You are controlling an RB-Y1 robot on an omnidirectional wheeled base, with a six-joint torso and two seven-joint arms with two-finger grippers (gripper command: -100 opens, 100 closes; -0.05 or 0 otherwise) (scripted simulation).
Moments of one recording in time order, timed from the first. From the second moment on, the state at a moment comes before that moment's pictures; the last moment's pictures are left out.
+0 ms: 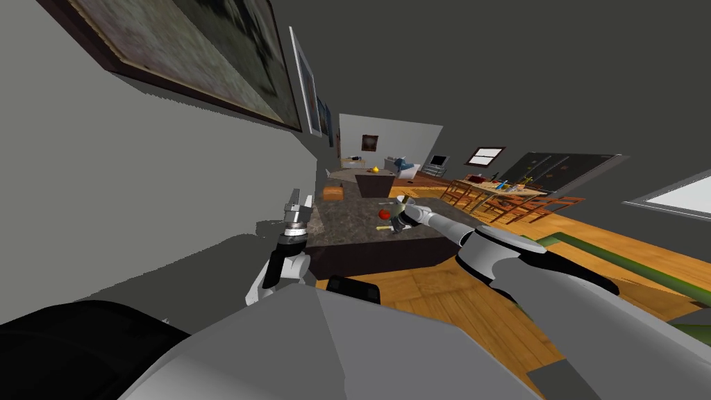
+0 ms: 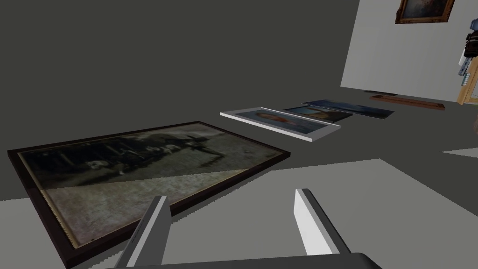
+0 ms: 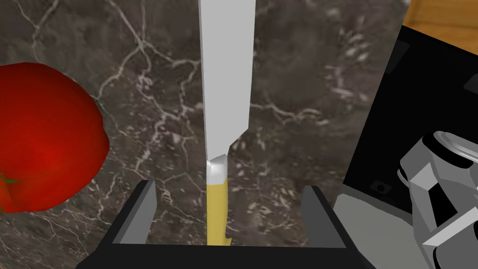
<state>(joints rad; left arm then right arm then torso) 0.47 0.03 -0.01 -2.26 0.05 -0.50 0.03 -1.10 -0.71 1.17 -0.75 1.54 -1.00 0.07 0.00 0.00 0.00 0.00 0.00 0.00</state>
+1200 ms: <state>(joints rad) 0.47 0.03 -0.01 -2.26 0.05 -0.50 0.03 -1.15 -0.74 1.18 -0.74 1.50 -1.22 0.00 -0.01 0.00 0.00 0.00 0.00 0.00</state>
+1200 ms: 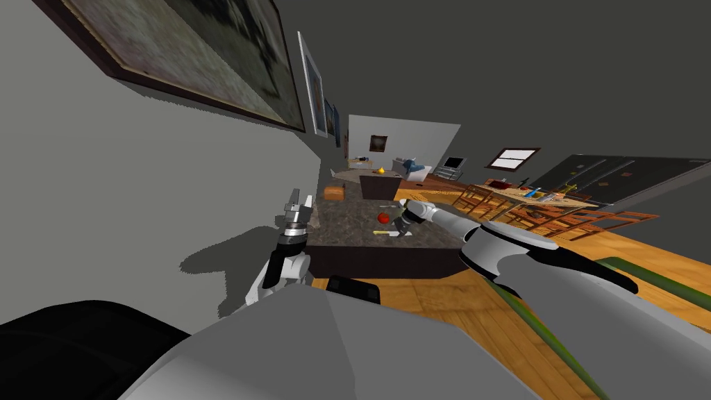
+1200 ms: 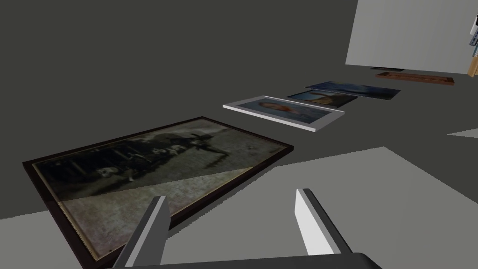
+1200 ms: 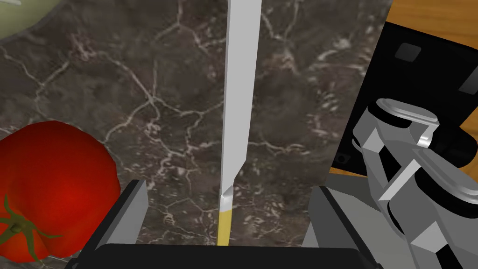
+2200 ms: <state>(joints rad) 0.47 0.03 -0.01 -2.26 0.05 -0.50 0.03 -1.13 -0.73 1.19 -0.72 1.49 -1.24 -0.02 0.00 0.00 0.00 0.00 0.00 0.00</state>
